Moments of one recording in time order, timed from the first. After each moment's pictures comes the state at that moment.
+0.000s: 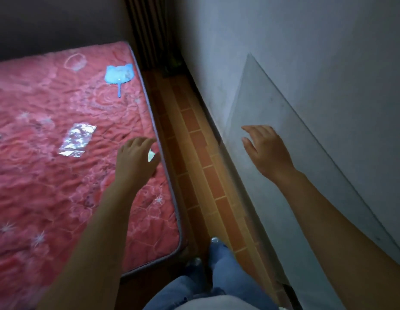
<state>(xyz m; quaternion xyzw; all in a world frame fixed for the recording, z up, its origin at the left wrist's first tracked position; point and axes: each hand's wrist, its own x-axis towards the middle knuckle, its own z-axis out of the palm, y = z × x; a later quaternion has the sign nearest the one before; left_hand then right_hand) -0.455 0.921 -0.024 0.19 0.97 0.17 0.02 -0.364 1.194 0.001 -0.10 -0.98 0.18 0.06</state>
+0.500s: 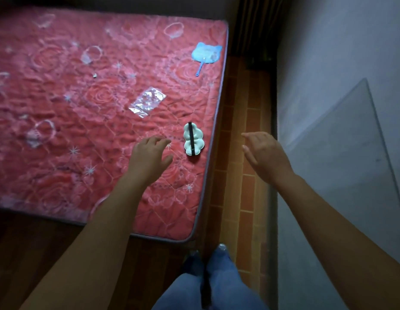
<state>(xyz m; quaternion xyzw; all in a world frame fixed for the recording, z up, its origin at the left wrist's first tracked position) -0.450 0.867 -0.046 -0.02 0.99 0.11 0.07 -0.478 1.142 -0.046 0.15 -0.97 0.18 -0.03</state>
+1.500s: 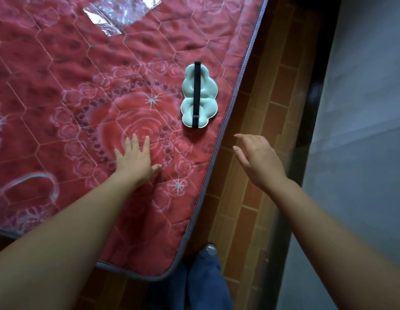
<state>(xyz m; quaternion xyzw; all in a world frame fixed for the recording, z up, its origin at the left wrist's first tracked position) -0.525 0.826 -0.399 -0.17 0.92 0.04 0.34 -0.585 1.085 -0.350 0.17 -0.96 0.17 -0.18</state>
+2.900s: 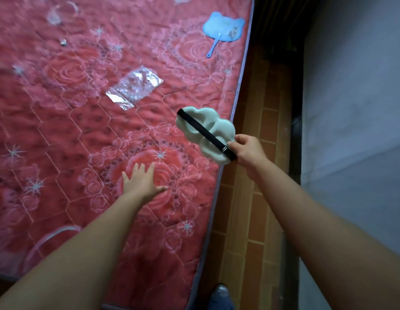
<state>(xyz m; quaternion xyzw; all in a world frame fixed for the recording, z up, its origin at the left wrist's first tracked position) -0.570 0.807 -0.310 -0.17 0.94 0.11 0.29 -0.660 1.034 -0.255 -0.12 -0.78 0.57 -0.21</state>
